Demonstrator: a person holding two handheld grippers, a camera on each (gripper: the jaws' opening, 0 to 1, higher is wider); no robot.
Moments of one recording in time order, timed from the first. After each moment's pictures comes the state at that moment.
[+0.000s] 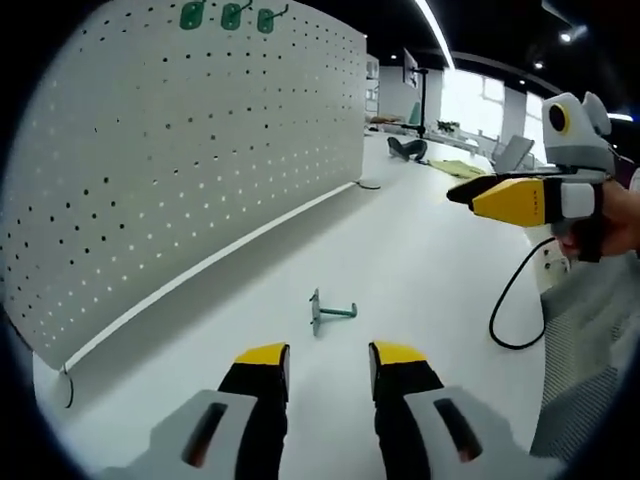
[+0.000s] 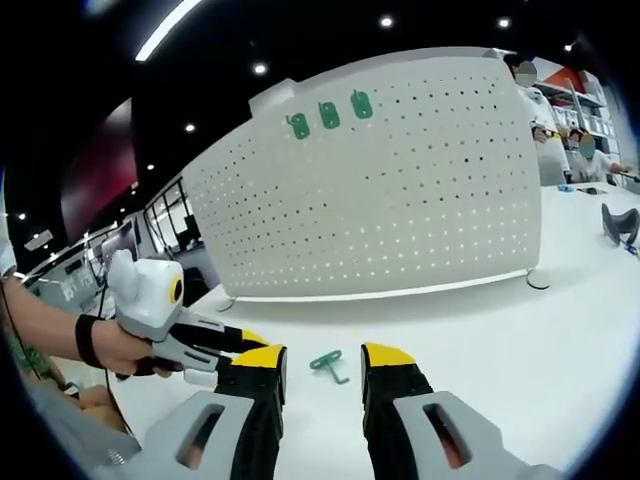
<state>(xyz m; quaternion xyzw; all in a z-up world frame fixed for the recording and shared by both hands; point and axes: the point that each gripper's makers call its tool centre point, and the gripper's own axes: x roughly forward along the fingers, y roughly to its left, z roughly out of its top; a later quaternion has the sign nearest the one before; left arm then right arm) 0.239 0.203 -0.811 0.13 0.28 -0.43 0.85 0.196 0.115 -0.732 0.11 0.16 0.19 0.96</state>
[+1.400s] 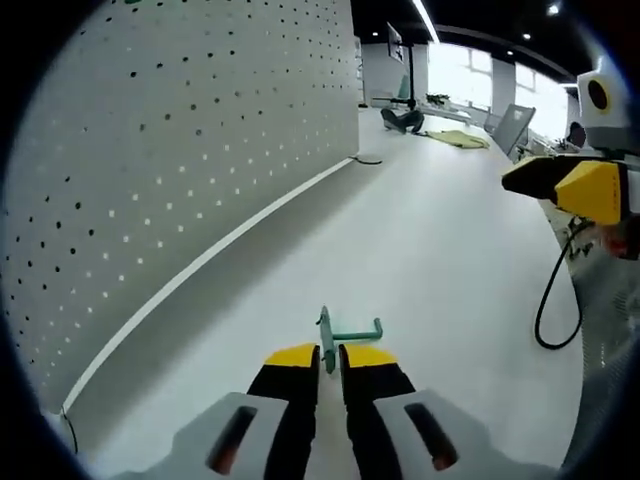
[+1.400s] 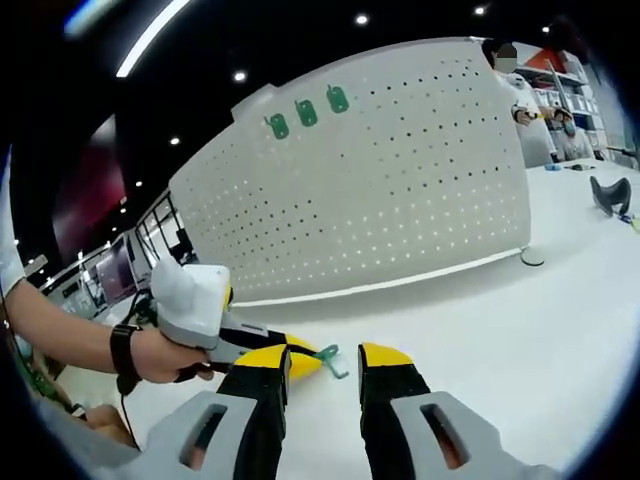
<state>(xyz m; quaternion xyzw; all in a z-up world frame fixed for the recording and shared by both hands) 0.270 0.172 -0.845 0.19 0.29 -0.44 0.83 0.194 0.109 -0.743 0.15 0.16 0.16 0.96</state>
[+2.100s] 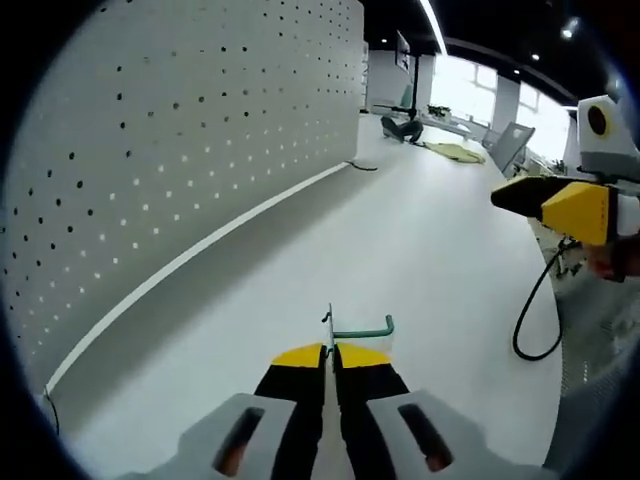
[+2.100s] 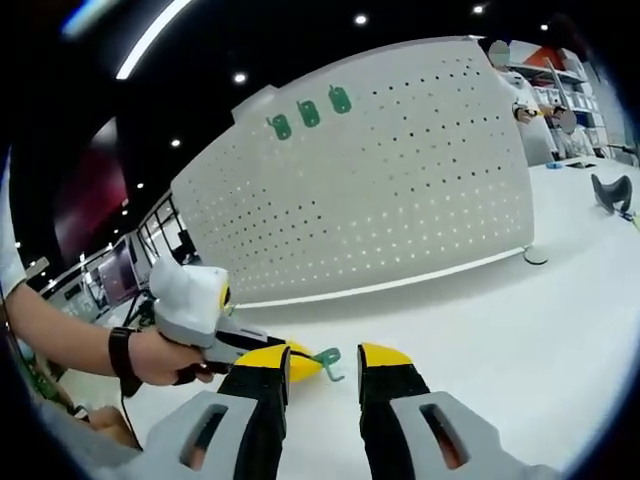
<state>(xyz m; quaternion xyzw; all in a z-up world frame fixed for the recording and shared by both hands) 0.259 0.178 -0.834 0.14 0.31 -0.45 0.82 0.194 0.119 -0.740 0.15 0.16 0.17 0.96</state>
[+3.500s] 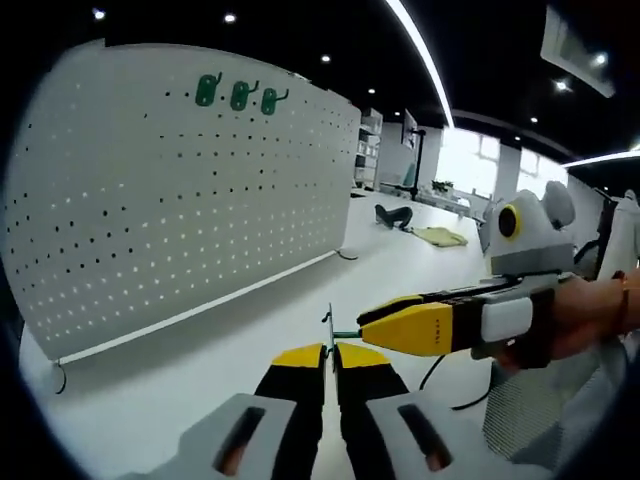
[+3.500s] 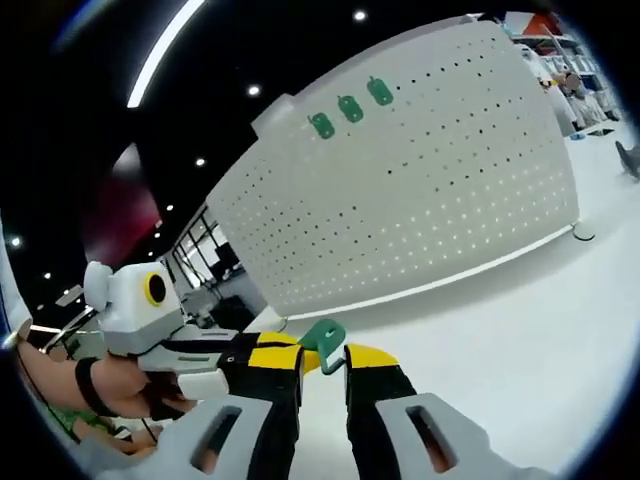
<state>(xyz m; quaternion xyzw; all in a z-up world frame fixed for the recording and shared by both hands) 0.202 0.201 -0.730 0.03 0.20 -0.45 0.87 0.193 0.181 -0.718 0.22 0.15 0.24 0.93</state>
